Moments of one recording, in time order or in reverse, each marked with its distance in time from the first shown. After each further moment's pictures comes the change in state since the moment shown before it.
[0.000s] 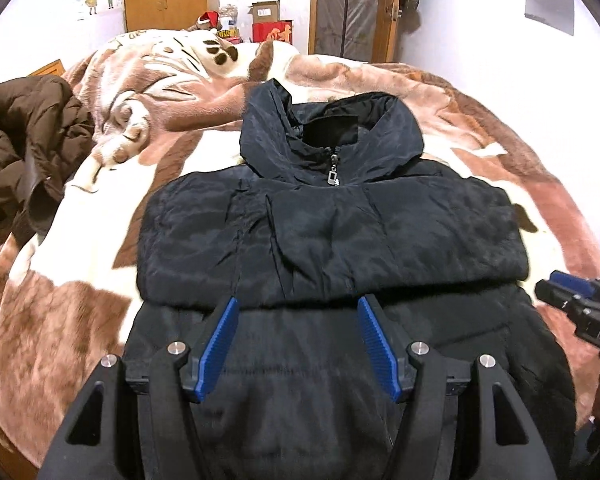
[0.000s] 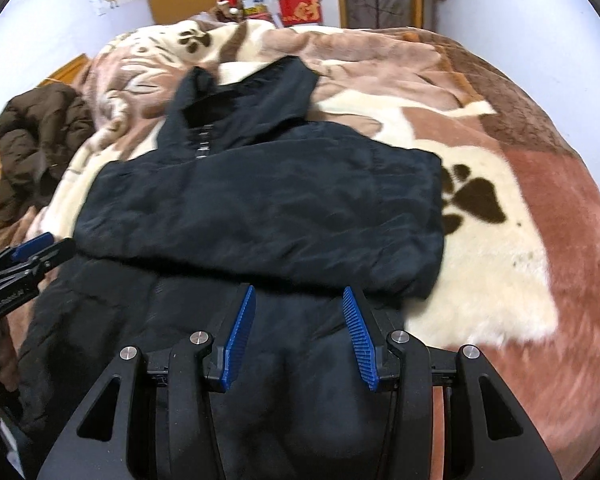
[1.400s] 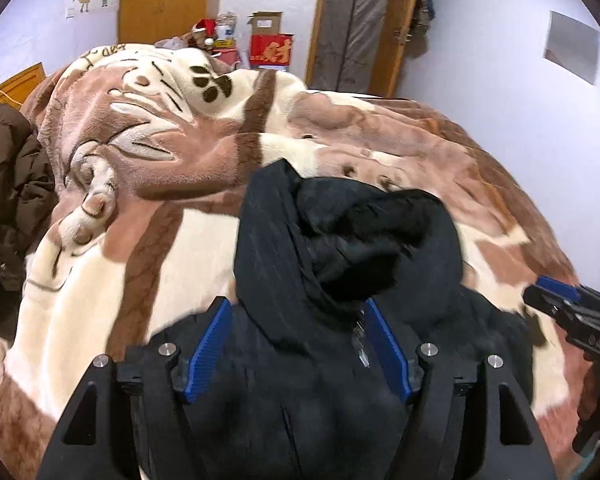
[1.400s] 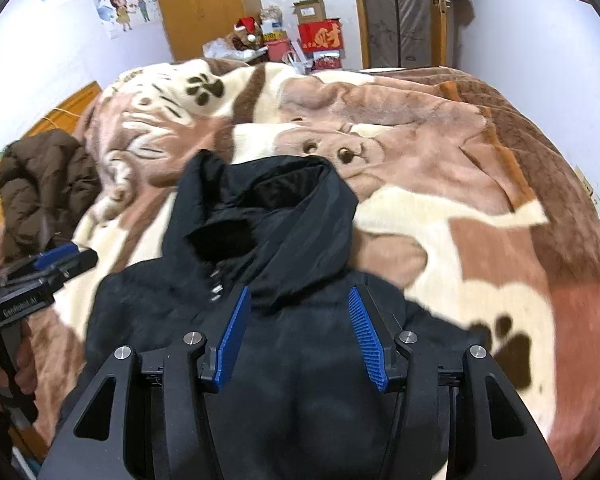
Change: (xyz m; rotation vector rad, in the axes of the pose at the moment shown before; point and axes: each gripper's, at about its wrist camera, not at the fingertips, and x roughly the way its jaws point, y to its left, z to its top) left arm 0.110 0.040 0.179 -0.054 -0.043 -0.056; right arm 0.079 0.005 0.186 -0.027 -0.066 0.041
